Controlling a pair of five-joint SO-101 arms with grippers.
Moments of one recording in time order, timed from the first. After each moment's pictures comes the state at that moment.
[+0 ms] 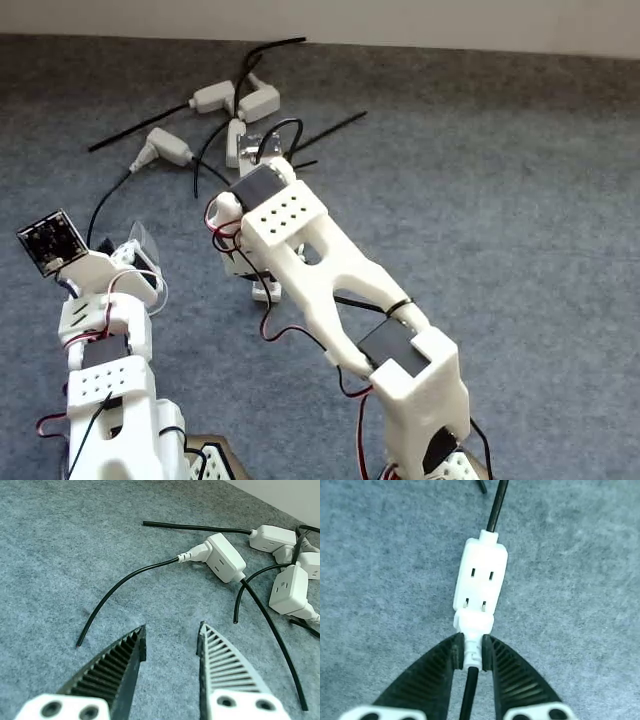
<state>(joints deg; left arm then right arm) -24.1 -56.7 84.7 9.8 17.5 -46.6 23.3 -21.9 93.6 -31.8</state>
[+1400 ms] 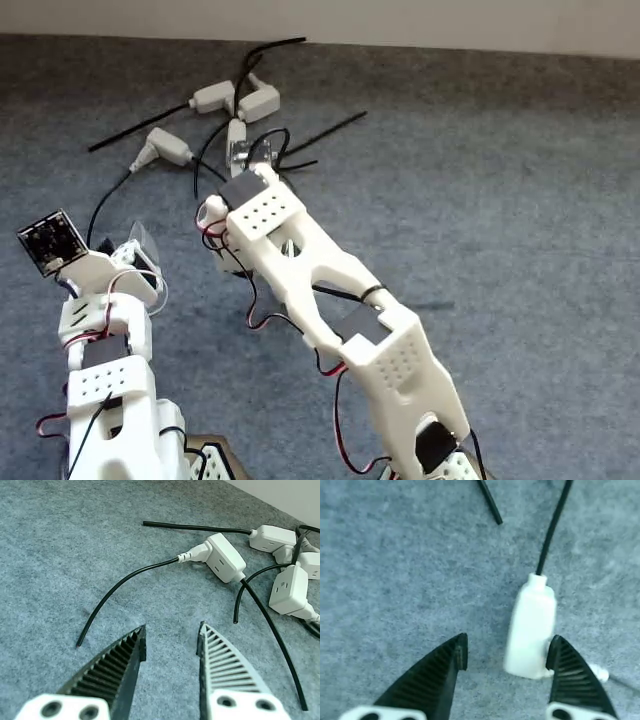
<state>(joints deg) -24.1 -56.7 84.7 9.8 17.5 -46.6 37.0 -29.7 88.5 -34.1</state>
